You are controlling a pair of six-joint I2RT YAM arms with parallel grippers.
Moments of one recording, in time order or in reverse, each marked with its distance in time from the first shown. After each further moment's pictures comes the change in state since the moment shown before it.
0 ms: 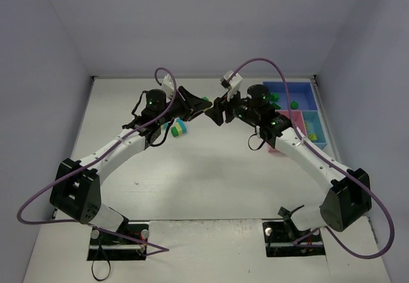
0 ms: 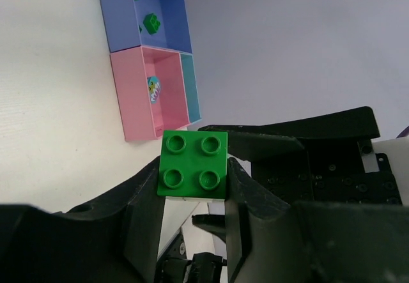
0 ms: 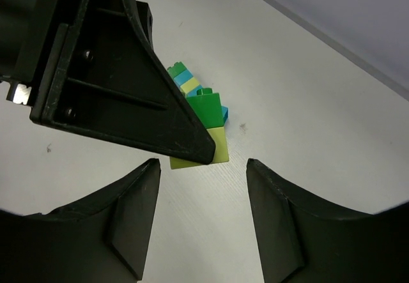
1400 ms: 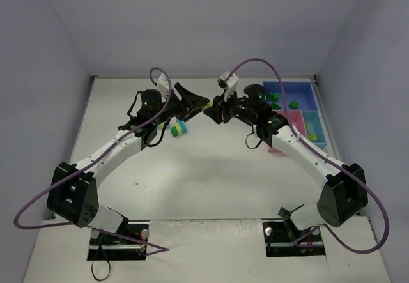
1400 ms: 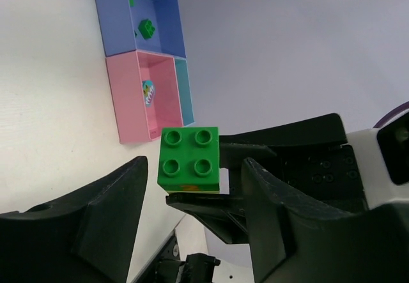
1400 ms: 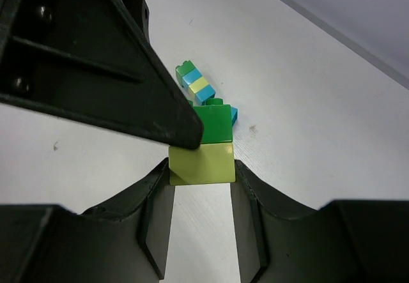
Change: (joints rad) left arm 0.017 -0.029 -0.025 0.014 0.011 -0.030; right arm 0.005 0.044 0.008 0.034 -0.031 0.011
